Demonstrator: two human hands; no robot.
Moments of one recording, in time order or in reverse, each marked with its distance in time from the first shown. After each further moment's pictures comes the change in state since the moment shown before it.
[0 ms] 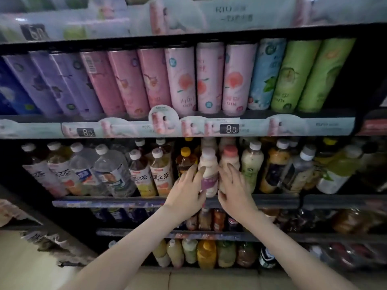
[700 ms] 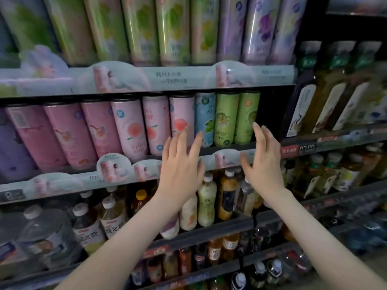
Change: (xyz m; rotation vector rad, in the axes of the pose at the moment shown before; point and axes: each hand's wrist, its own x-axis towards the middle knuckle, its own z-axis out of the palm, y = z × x) left_hand 0.091 0.090 -0.095 0.055 0.722 0.333; right_hand 0.014 0.062 -0.184 -0.199 0.808 0.075
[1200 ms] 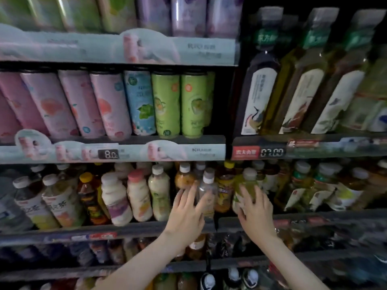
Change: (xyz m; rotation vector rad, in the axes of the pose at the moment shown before) left_hand -0.076 0.159 0.157 0.093 -0.372 -0.021; right_hand -0.114 0.225 0.043 -0.096 -0.477 0.000
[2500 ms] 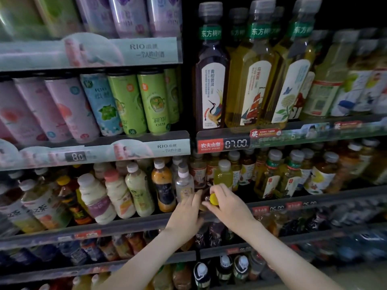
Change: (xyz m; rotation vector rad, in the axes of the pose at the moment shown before) left_hand 0.021 0.059 0.029 -0.261 -0.293 -0.085; right_hand -0.003 -0.002 -0.042 0.252 0.016 -0.351
